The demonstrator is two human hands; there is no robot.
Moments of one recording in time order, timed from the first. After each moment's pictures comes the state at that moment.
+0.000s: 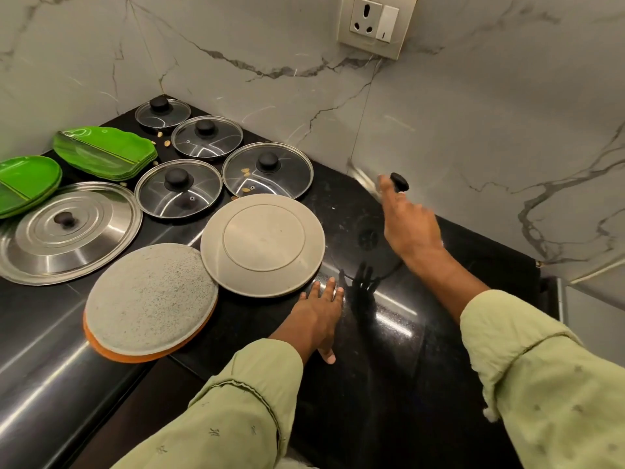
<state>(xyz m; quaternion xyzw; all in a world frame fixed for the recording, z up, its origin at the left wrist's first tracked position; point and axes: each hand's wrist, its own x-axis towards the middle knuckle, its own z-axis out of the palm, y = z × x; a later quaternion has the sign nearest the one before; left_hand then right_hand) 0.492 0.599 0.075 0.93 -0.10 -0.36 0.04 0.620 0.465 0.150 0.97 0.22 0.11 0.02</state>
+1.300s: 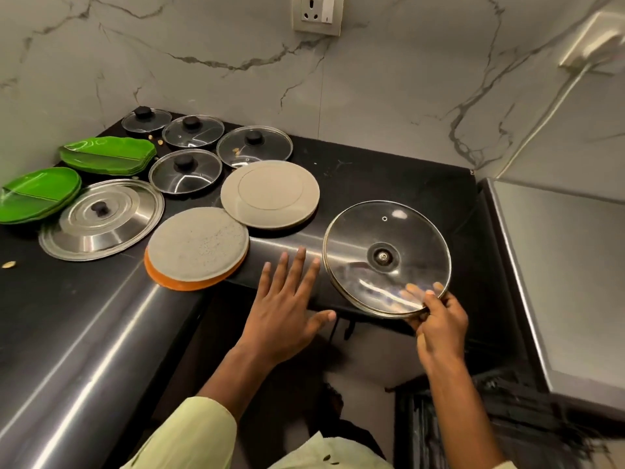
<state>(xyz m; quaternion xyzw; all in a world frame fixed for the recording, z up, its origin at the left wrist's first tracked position) 0.244 0.682 0.103 0.99 -0.14 -0.01 0.08 0.252 0.442 0.097 0.48 -0.31 0.13 -0.81</state>
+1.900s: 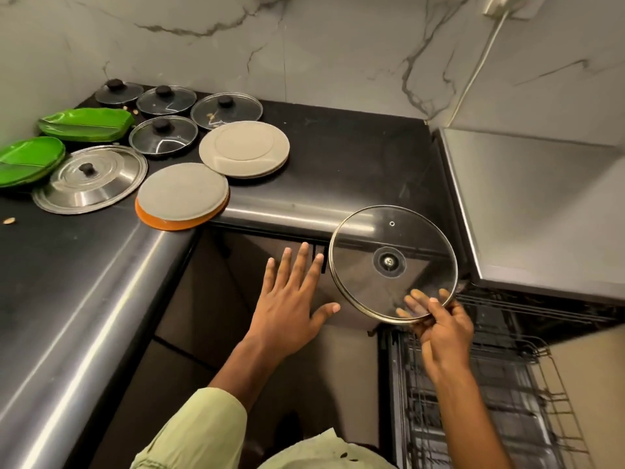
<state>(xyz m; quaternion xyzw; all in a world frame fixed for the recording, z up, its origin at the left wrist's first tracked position) 0.090 0.639 0.094 0.98 -0.18 -0.01 0.10 0.055 0.401 0.085 0.44 -0.35 0.15 -0.81</state>
